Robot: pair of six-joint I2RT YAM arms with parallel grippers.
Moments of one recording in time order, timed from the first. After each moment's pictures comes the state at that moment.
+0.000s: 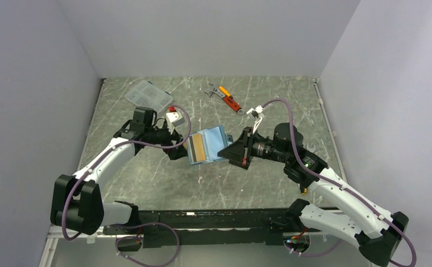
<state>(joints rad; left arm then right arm) -0.27 1.27 0.85 -0.37 0.78 0.38 0.77 0.85 0.85 -0.17 -0.47 0.72</state>
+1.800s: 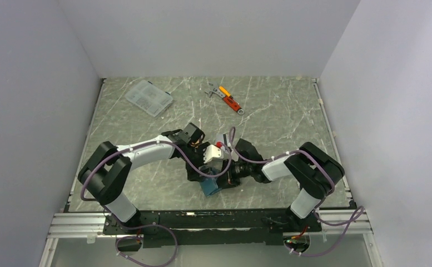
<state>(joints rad) -0.70 1.61 0.95 -0.51 0.50 0.65 0.70 1.66 0.46 0.45 -0.75 0.92</state>
